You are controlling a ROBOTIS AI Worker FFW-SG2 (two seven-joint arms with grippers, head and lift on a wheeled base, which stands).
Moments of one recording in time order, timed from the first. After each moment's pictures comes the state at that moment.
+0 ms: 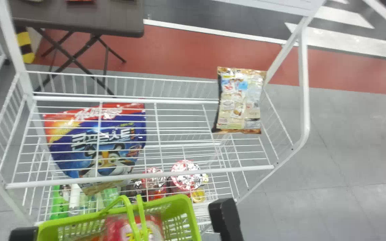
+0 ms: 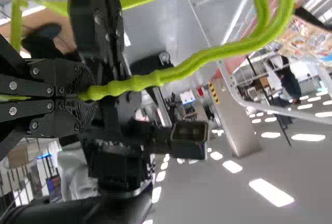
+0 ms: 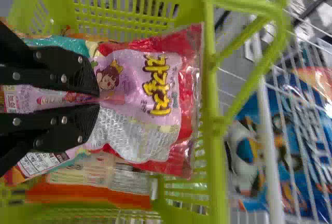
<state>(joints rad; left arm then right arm) 0.66 0.03 -0.07 -2.28 0.26 1.22 -1.12 0.73 -0.14 0.04 -2.47 -0.14 1.23 0.48</state>
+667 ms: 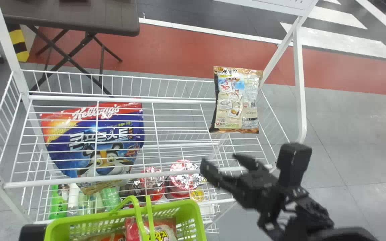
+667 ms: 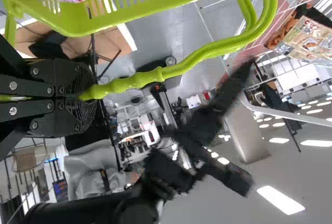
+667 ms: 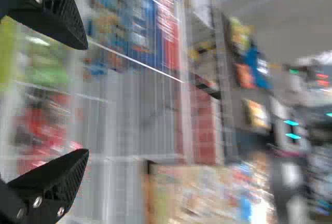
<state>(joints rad) 0.65 0.02 -0.11 -2.28 0.22 1.24 -1.10 0.61 -0.10 -0.19 -2.36 -0.22 0.65 0.25</state>
